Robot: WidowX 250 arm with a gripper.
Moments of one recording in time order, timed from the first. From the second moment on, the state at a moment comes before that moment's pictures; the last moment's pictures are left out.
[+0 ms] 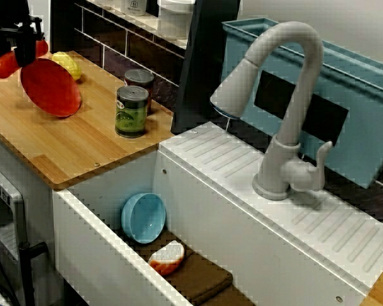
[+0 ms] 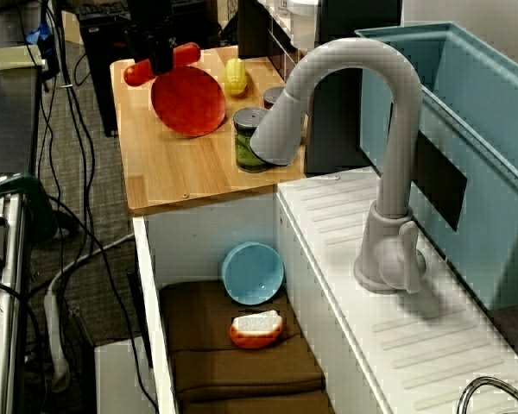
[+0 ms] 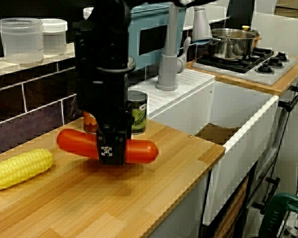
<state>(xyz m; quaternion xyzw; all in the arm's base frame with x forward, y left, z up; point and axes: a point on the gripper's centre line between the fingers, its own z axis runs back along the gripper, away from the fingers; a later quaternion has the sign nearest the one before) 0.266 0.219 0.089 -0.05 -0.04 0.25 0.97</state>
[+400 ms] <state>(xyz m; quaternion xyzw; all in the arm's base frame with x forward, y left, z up) 0.265 0.219 0.089 -0.05 -0.03 0.26 0.96</state>
